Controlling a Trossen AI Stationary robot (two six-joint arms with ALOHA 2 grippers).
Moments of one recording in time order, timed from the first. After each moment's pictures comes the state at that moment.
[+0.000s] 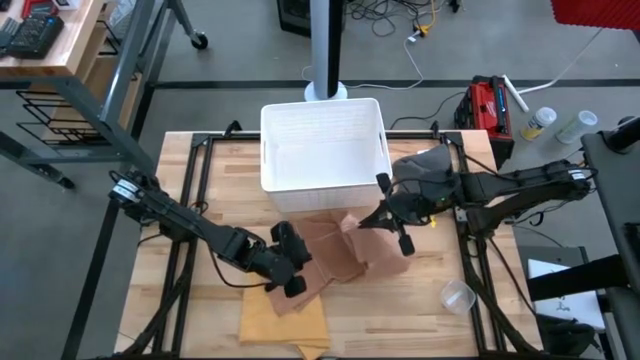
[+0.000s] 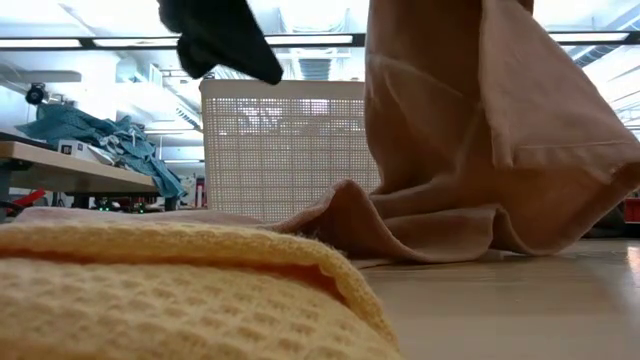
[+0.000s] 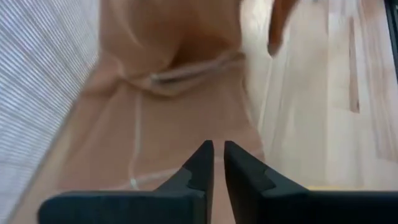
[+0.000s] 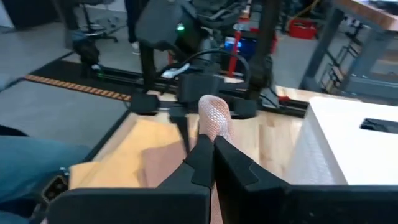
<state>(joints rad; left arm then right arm) -0.46 1.60 1.13 -0.40 -0.47 -0.61 0.15 1.19 1.03 -0.17 -0.10 -0.08</state>
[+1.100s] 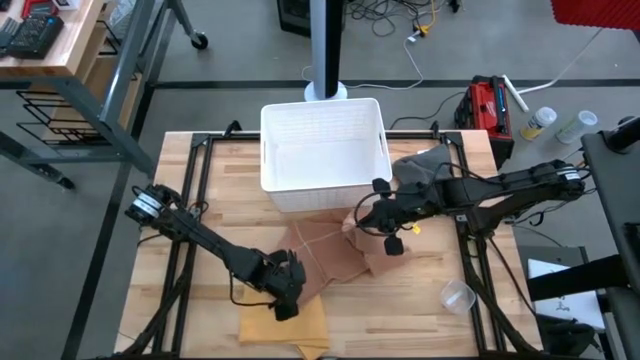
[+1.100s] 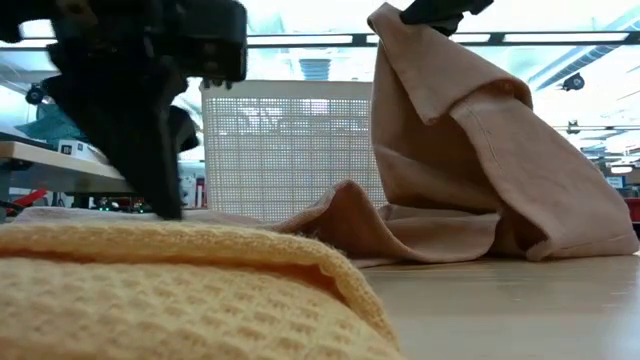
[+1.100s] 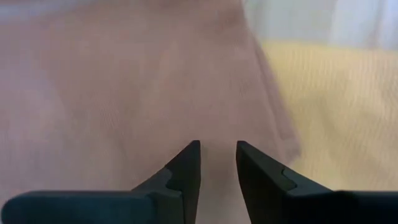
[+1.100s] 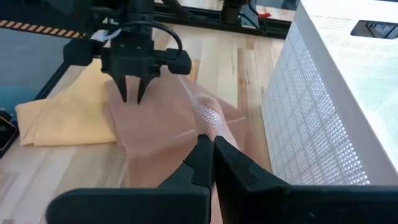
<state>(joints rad) -0.52 1.80 1.12 -0.48 -0.11 -0.78 0.13 1.26 0.99 -0.34 0.01 -0.05</state>
